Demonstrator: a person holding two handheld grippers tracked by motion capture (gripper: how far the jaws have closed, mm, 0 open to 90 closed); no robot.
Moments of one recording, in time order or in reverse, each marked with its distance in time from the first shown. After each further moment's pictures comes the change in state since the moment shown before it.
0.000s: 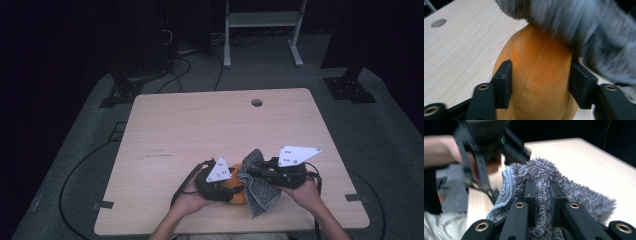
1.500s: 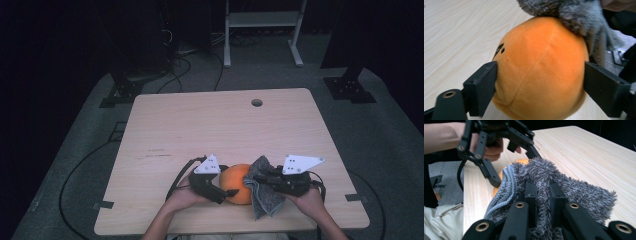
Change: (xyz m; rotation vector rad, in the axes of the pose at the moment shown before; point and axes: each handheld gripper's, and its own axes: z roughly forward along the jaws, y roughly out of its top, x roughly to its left) left arm 0.025 -0.025 0.004 -0.045 -0.143 -0.064; right arm 0.002 -0.034 -0.009 0.025 -0.040 0.050
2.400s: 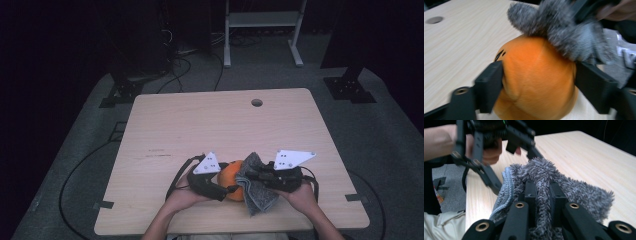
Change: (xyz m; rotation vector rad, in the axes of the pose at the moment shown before) left arm -0.007 0.014 -0.015 -0.022 0.070 0.020; right arm 0.004 0.021 0.016 -0.010 0.026 -0.007
